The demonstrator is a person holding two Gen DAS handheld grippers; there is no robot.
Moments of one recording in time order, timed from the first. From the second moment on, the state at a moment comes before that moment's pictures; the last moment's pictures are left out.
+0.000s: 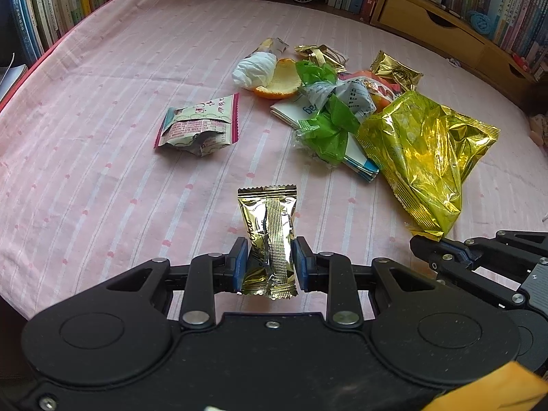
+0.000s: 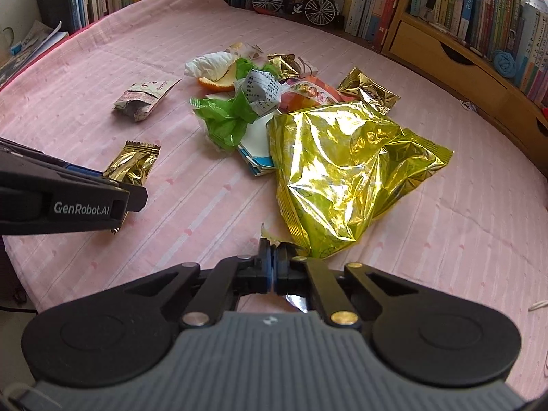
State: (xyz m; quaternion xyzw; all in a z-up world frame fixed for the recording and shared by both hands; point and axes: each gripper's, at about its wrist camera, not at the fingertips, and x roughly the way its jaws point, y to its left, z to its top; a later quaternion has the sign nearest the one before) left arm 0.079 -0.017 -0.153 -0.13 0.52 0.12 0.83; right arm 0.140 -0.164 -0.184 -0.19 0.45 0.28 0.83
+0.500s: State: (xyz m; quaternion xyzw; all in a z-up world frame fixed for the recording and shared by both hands) left arm 0.021 0.009 -0.129 -0.12 0.50 0.06 0.86; right arm 0.084 -0.149 -0.152 -0.15 0.44 0.22 0.86
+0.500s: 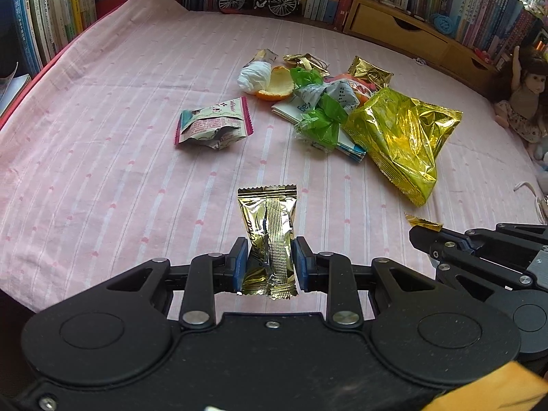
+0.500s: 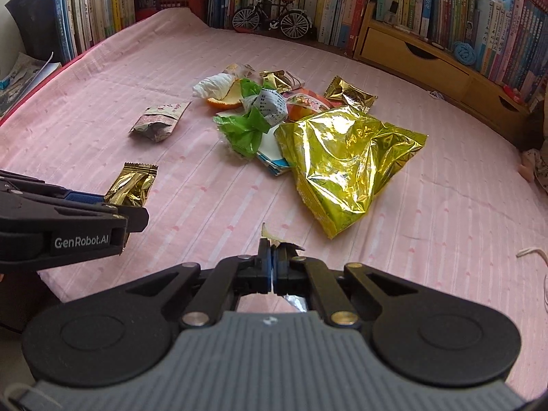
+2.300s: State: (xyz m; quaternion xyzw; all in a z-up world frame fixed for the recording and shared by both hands) left arm -0.195 0.099 -0.308 -0.11 0.63 0.03 0.77; right arm -0.091 -0.051 -0.310 -0.05 0.63 0.19 0.75
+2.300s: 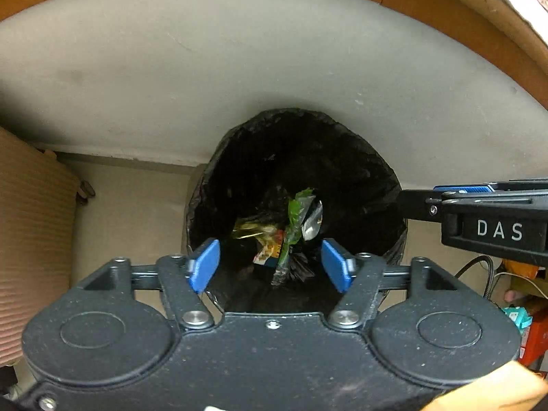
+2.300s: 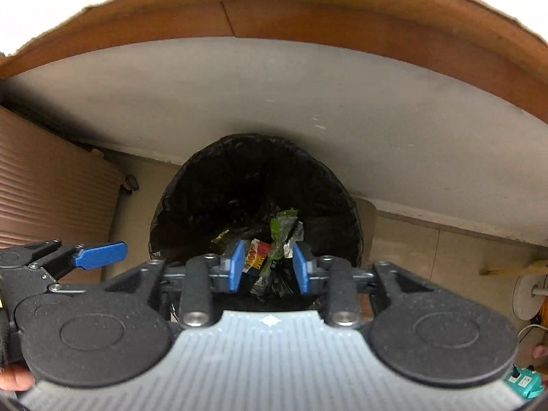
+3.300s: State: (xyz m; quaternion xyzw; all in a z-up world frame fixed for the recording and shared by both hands) left arm -0.155 0.128 -0.079 -0.08 0.45 0.05 0.89; right arm -0.071 -0.106 -0.081 0.00 0.45 0.13 0.88
